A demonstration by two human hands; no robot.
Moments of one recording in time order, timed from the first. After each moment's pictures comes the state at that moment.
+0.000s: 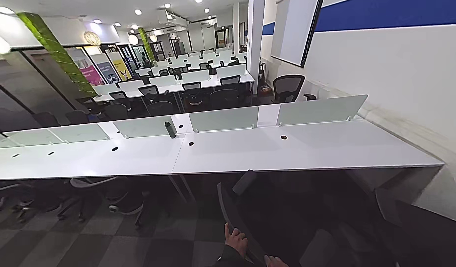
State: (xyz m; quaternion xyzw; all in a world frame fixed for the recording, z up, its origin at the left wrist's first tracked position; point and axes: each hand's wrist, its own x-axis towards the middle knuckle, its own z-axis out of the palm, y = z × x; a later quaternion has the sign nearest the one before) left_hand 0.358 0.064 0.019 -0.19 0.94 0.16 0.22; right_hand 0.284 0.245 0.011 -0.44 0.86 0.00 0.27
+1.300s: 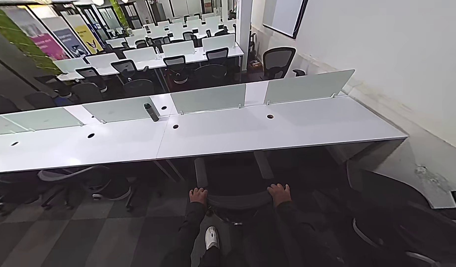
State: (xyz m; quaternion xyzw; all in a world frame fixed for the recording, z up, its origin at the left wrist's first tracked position) left_hand 0.328 -0.052 -0.005 -0.36 0.91 0.09 0.19; right_hand 0.073 0.226 -0.002 -0.39 0.91 0.05 0.16
